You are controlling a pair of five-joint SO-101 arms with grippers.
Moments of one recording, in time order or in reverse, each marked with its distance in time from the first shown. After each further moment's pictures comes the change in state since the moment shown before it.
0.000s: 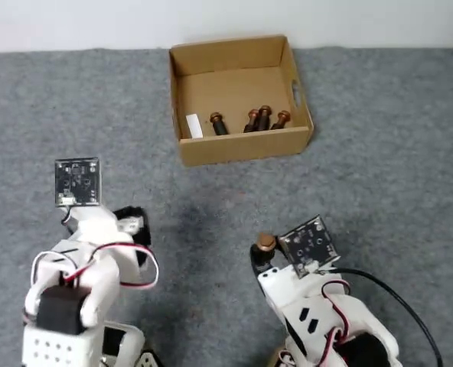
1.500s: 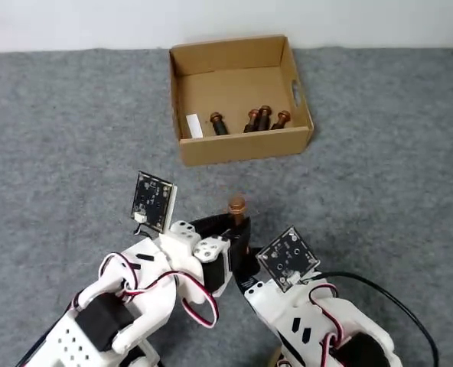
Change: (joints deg) left arm 38.0 -0.1 4.0 -20.5 16.2; right arm -10.6 0.1 0.0 1.3 1.6
